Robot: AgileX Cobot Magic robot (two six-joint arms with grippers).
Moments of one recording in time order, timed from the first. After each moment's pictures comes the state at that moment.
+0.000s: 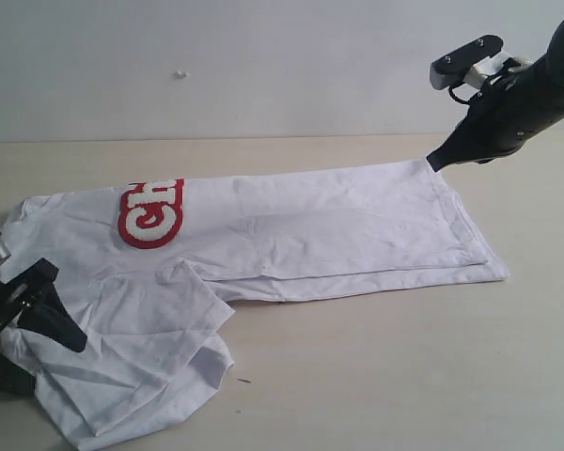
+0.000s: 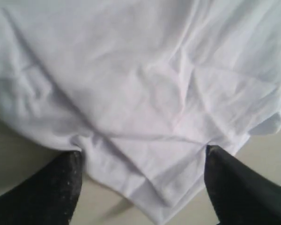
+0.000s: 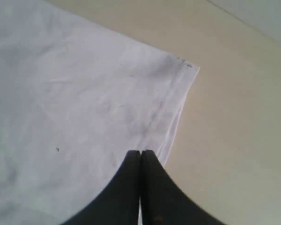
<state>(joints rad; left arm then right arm) 0.13 1.93 -0.88 -0.77 0.98 0.42 -0.06 1.94 -1.35 0.21 0.45 -0.60</state>
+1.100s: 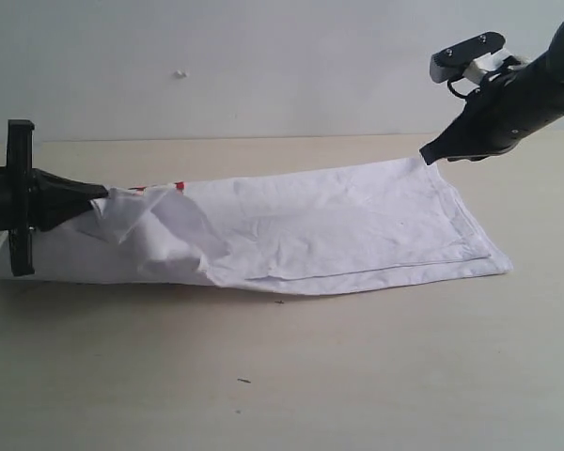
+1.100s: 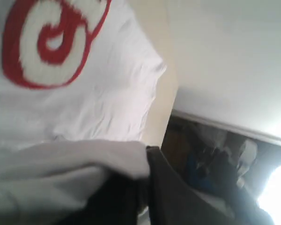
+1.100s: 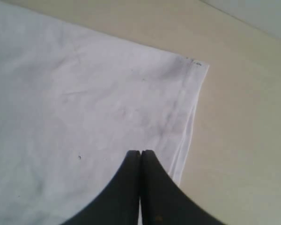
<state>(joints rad) 0.17 1.98 -0.94 -1.68 1.08 0.75 -0.06 1.94 -1.35 0.31 0.45 -0.62</state>
